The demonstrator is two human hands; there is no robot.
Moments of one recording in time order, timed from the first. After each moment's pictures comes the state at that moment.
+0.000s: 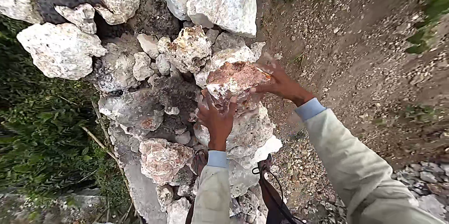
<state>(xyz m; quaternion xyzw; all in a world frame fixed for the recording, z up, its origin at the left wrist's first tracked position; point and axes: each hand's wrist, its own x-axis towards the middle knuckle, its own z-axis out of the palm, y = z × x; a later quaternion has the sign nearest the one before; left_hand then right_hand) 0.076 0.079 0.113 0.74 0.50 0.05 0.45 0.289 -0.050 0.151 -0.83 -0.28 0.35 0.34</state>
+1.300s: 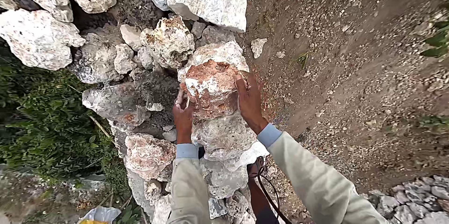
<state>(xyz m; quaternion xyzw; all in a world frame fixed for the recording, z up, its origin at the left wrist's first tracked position) 0.067 0.105 0.043 0.58 0.45 0.19 0.65 0.211 -0.055 0.114 -0.85 -0.09 0.22 0.48</state>
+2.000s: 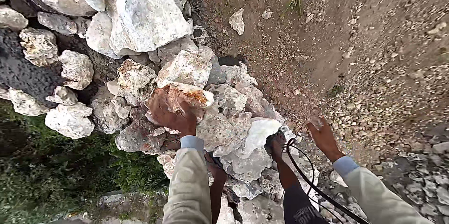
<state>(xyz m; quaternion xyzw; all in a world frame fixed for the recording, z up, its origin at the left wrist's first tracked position) 0.158 0.046 0.084 0.93 0.29 0.23 0.08 0.131 -0.451 0.001 -0.84 0.23 0.33 0.36</state>
